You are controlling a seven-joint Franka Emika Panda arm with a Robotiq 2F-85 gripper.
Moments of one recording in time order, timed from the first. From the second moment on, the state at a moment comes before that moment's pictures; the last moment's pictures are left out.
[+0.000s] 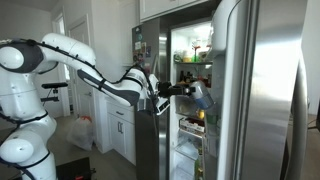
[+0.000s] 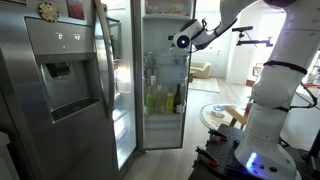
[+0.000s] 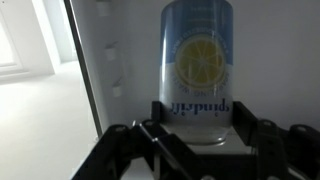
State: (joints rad) arm -0.21 -0.12 -0.12 -2.13 -2.26 2.32 2.37
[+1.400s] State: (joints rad) arm -0.23 0.23 -0.16 -1.83 -2.29 2.44 2.43
